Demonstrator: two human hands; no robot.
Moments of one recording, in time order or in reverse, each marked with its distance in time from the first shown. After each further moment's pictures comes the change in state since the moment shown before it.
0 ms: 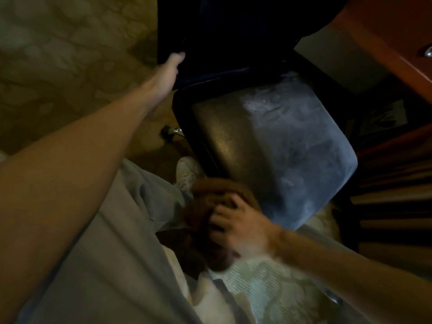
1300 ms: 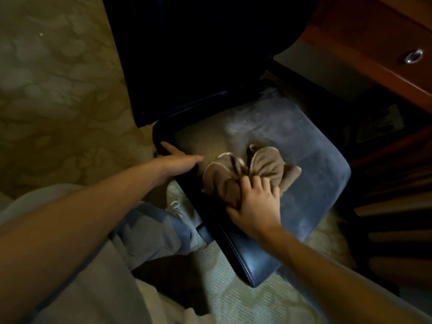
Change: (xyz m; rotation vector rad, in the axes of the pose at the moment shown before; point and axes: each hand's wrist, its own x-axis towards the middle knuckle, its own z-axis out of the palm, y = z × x) left_hand -0.032 -0.052 0.092 0.475 -0.123 -0.506; right_hand 0.002 0.078 0.040 0.227 0.290 1.067
